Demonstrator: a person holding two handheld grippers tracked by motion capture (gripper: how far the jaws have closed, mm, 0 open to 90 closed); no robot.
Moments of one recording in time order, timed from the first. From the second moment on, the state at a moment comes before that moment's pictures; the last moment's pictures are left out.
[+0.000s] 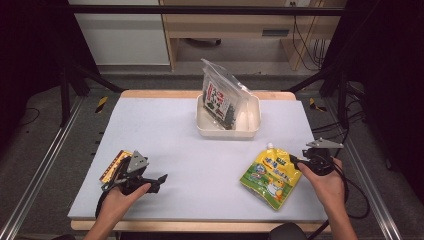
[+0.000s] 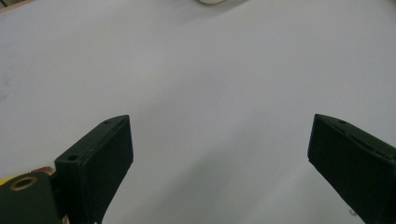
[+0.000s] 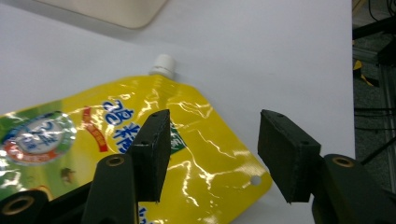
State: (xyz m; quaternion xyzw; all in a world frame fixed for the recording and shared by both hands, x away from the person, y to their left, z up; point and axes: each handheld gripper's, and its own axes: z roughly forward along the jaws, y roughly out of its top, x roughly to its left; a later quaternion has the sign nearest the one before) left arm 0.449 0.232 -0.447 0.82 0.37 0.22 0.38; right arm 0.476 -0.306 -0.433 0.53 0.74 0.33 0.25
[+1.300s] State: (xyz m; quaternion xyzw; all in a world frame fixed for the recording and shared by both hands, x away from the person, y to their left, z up) left arm 0.449 0.229 -0.449 0.82 0.36 0.22 0.38; right arm 0.472 -0.323 -0.460 0.57 0.72 0.34 0.20
